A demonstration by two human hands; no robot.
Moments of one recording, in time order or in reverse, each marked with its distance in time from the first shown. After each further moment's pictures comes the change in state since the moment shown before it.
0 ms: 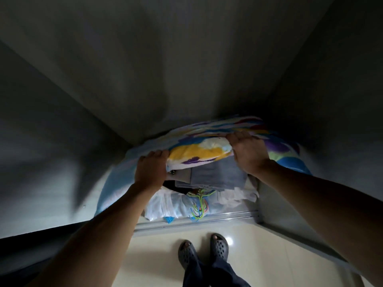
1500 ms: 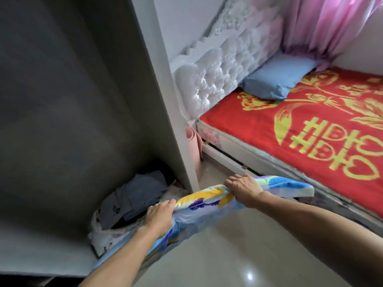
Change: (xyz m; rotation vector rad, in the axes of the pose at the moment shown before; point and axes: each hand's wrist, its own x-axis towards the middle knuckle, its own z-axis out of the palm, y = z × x) left_hand -0.430 0.301 -0.096 0.282 -0.095 0.638; right_hand -0.639 0.017 -0.113 -0.030 -0.006 0.448
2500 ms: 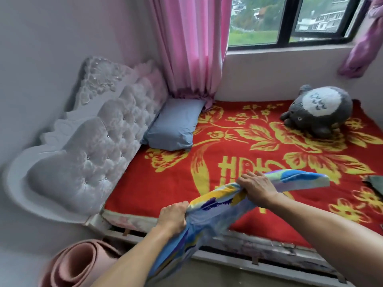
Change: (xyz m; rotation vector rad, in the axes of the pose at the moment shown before) left_hand 0.446 0.328 -0.145 0.008 0.018 0.654; right_hand 0.007 0.447 -0.048 0.018 0.095 0.732
